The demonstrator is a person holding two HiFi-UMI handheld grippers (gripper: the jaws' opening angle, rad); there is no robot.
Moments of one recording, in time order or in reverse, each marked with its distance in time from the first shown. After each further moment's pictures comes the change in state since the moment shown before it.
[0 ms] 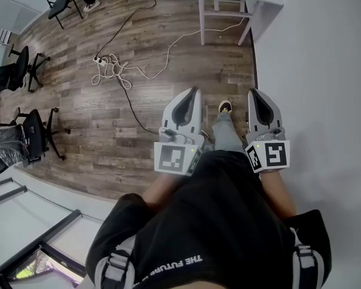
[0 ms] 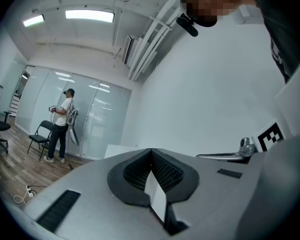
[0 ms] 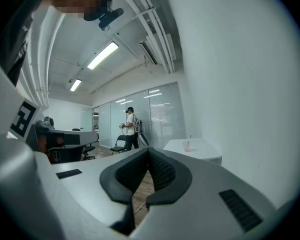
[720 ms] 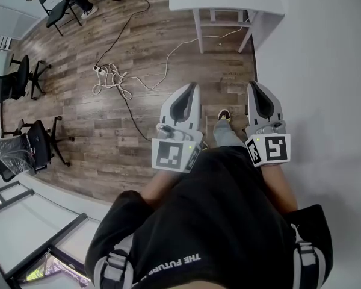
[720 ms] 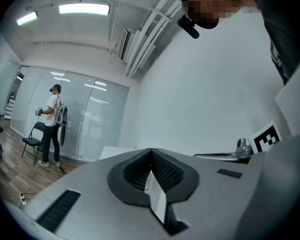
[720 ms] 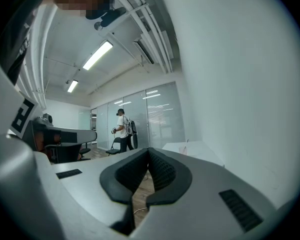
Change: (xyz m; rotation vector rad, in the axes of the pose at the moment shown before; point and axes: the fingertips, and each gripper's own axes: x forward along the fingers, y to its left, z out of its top) left arm 0.148 0.017 0.009 0.024 0.021 -0.007; right arm 0.114 -0.103 0.012 0.007 -0.021 -0.002
